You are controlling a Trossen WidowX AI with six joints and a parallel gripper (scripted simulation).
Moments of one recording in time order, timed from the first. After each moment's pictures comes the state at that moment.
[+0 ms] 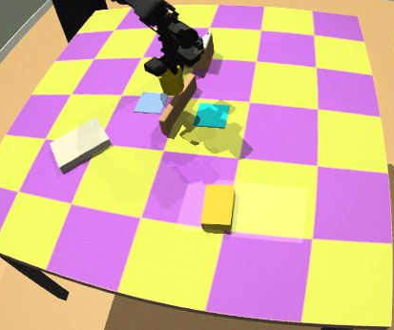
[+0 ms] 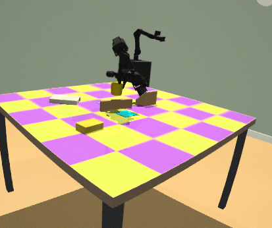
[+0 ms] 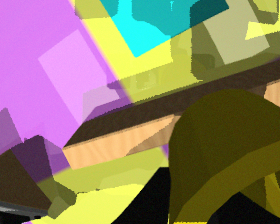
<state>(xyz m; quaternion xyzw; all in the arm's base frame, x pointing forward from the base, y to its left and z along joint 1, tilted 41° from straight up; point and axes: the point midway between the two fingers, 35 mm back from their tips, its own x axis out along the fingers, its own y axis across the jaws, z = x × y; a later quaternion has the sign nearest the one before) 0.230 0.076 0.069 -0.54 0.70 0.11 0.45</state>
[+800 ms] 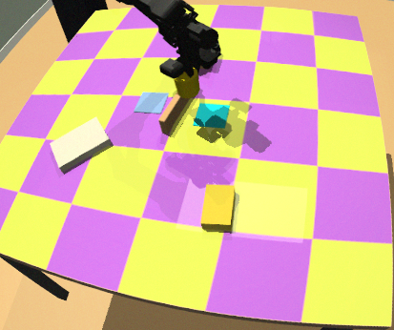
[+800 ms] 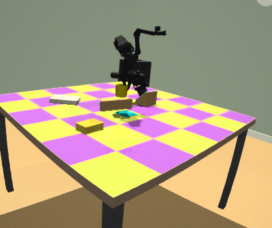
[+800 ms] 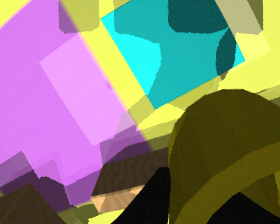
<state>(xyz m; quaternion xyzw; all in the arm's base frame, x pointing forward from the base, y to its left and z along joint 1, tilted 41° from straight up) 0.239 0.114 0.039 -0.54 0.70 0.11 0.46</state>
